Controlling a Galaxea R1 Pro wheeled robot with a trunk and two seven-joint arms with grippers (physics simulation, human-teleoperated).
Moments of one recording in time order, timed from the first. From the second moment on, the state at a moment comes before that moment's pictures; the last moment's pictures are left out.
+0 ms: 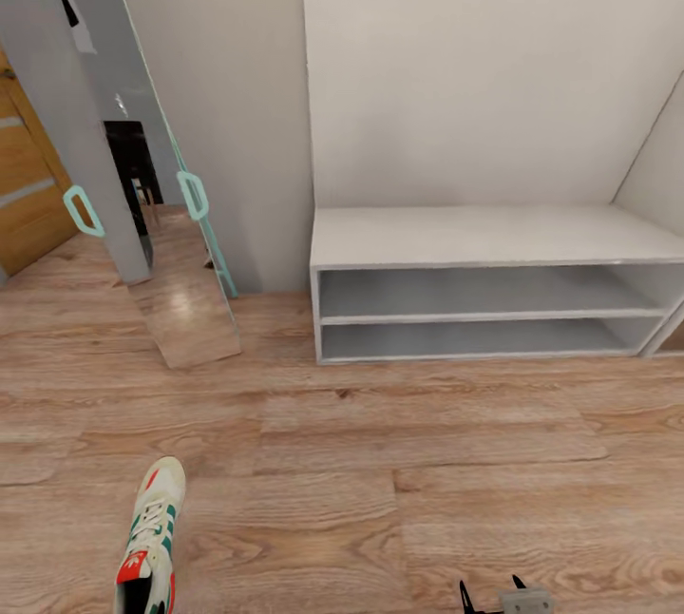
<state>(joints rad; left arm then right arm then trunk) -0.13 0.09 0.15 -0.34 0.06 -0.77 0.03 -0.11 -0.02 -0.15 -0.53 0.22 -0.55 -0.01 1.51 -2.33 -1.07</state>
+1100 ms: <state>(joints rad) -0.13 0.09 0.15 -0.34 0.06 -0.77 0.03 -0.11 -0.02 -0.15 -0.53 0.22 -0.55 -0.01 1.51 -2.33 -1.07</state>
